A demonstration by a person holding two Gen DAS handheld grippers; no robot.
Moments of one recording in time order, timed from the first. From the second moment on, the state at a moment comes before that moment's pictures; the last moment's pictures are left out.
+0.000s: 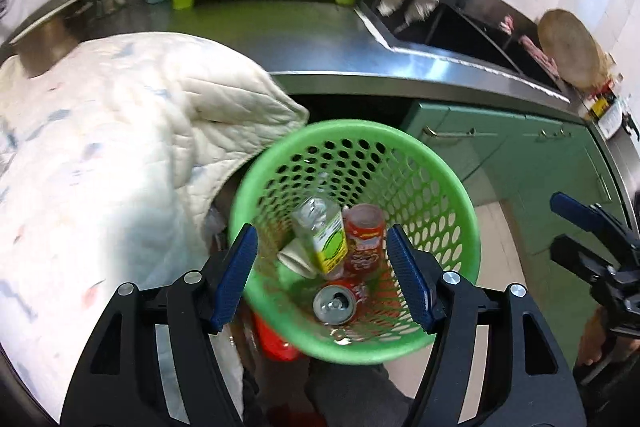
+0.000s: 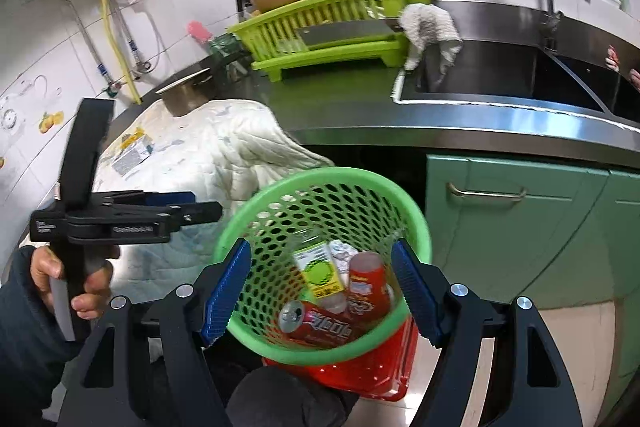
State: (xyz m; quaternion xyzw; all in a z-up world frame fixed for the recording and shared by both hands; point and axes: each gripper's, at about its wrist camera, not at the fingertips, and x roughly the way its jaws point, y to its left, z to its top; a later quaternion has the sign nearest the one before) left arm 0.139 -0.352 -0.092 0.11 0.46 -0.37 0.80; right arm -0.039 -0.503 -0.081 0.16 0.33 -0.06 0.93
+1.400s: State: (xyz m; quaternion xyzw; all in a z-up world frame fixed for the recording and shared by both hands) left arm 0.202 0.017 -0.014 -0.05 0.39 -0.10 0.91; right arm 0.165 -0.234 -0.041 0.02 0.35 0.19 0.92
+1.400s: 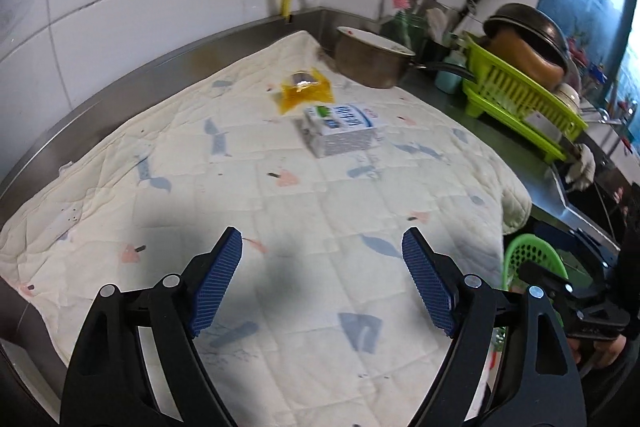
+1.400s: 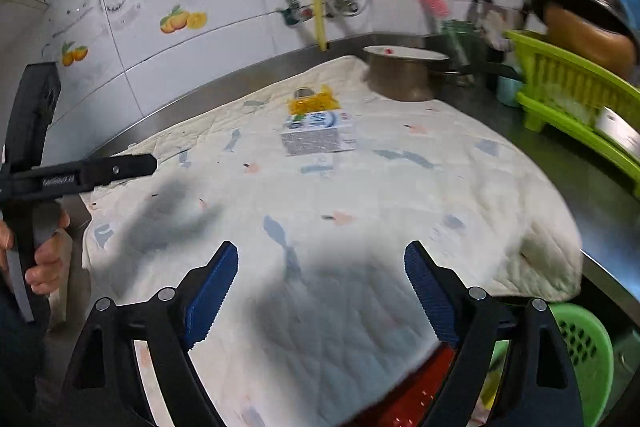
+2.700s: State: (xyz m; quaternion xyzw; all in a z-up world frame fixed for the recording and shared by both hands) left arm 0.240 0.094 -0.051 -0.10 0.42 -0.07 0.90; right arm 0.380 -0.082 -0.091 -0.17 0.33 0.07 0.93
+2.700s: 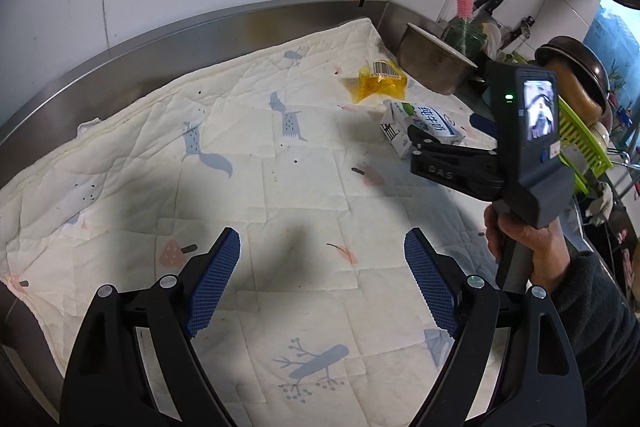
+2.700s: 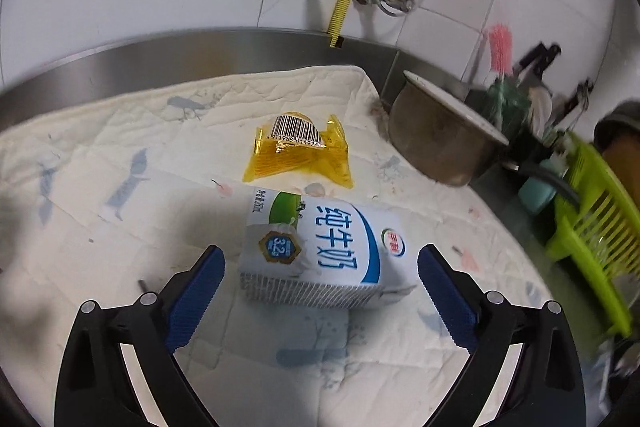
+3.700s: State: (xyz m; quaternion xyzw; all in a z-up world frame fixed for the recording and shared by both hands) left arm 0.246 0.077 -0.047 -0.09 0.42 -0.08 0.90; right arm 0.375 -0.202 -0.088 -0.11 0.36 -0.01 0.93
